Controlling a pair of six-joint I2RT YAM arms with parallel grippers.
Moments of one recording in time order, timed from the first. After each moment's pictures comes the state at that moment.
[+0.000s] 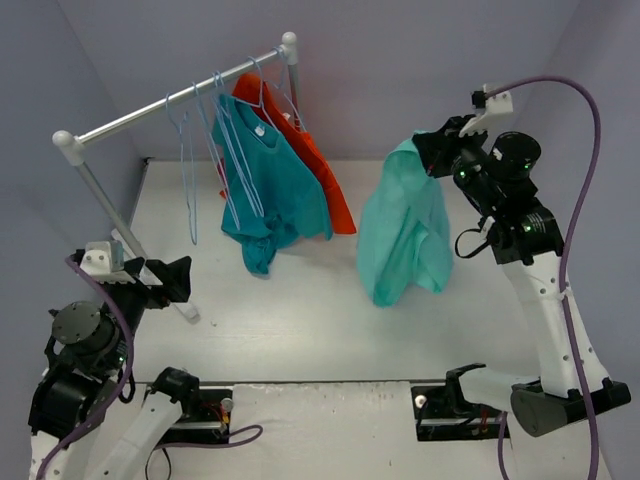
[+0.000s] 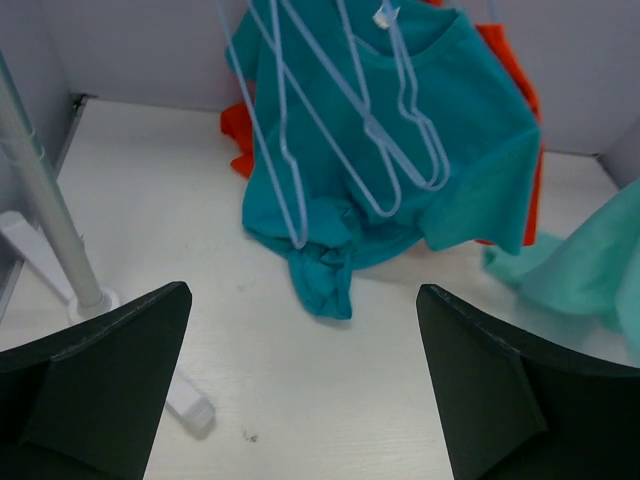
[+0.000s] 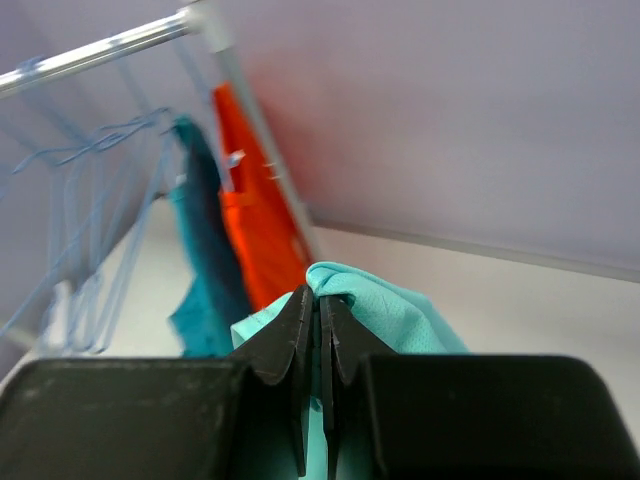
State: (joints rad) left arm -0.33 0.39 1.02 -0.71 -0.22 -0.23; right arm 0.26 1.20 1.54 -0.34 -0.14 0.21
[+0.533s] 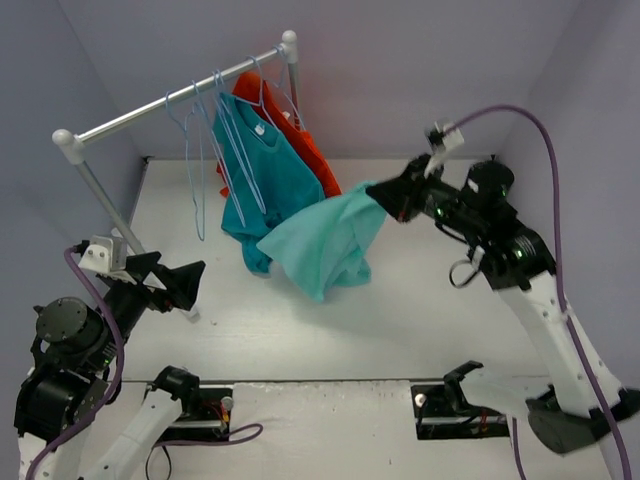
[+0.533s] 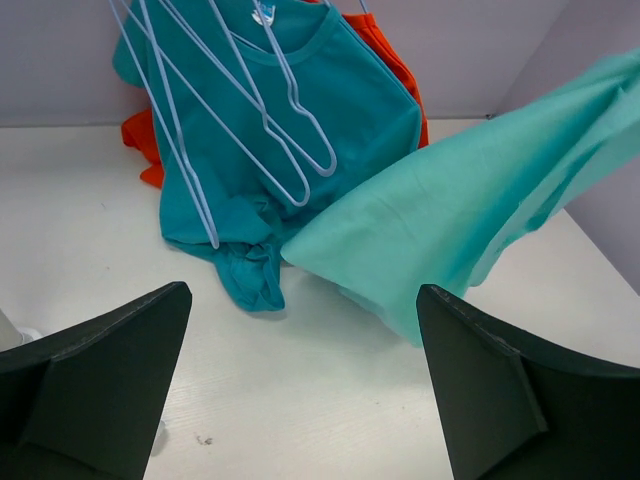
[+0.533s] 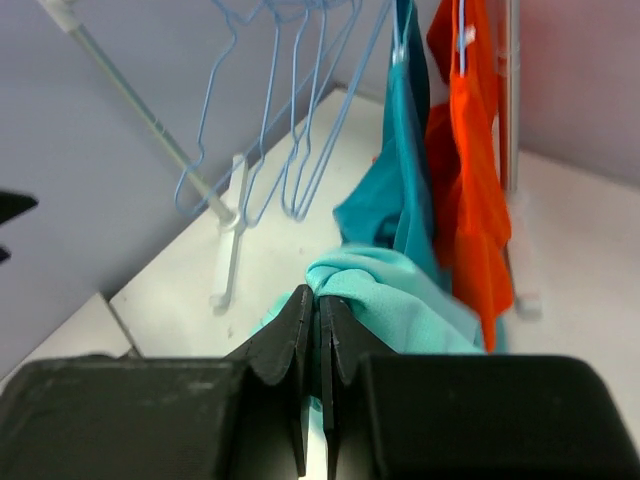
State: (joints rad) left arm -0.33 0.45 1.16 -0.76 0.01 -0.23; right arm 0.48 1.13 1.46 -0.41 -0.36 0.30
